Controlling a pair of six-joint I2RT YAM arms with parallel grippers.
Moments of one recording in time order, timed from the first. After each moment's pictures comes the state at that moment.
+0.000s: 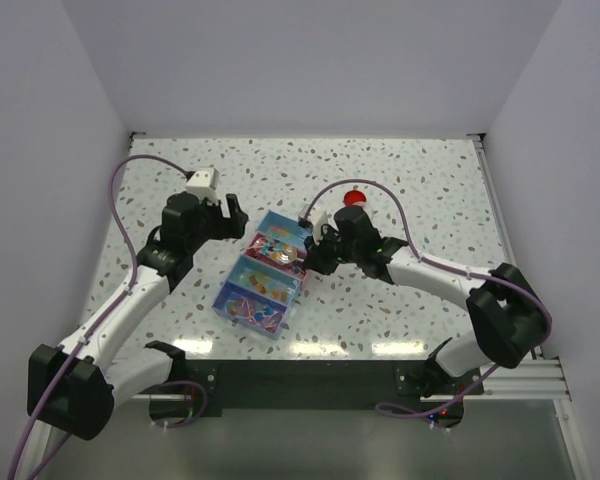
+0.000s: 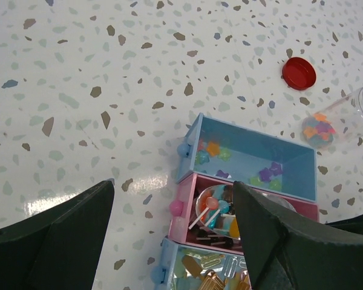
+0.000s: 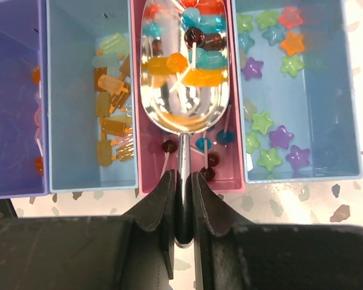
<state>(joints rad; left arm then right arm) -0.33 1.07 0.75 -0.09 0.00 -0.26 0.72 1.50 0.86 -0.02 -0.36 -0.07</state>
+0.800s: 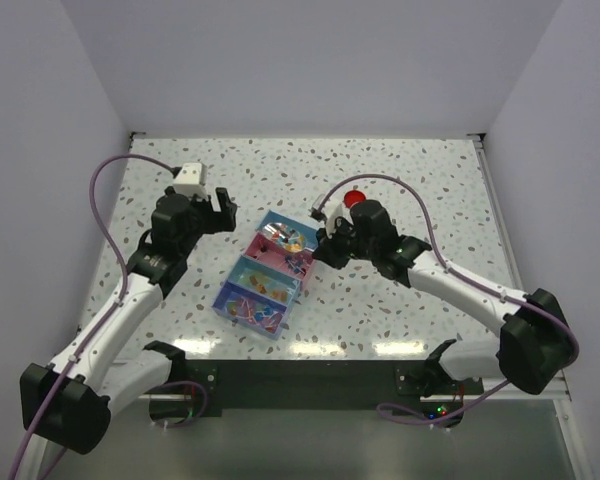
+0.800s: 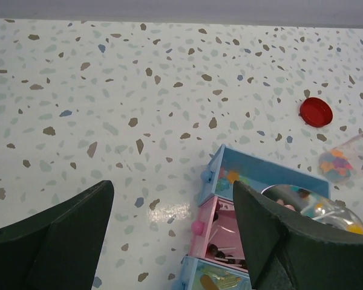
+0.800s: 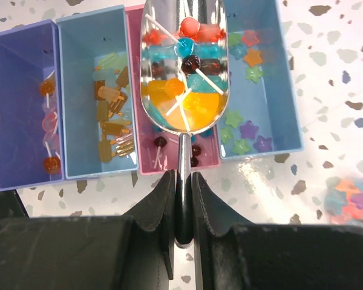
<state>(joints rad) -0.33 0.99 0.77 -0.09 -0.12 -0.22 0.70 1.32 0.87 -0.13 -0.30 -0.08</state>
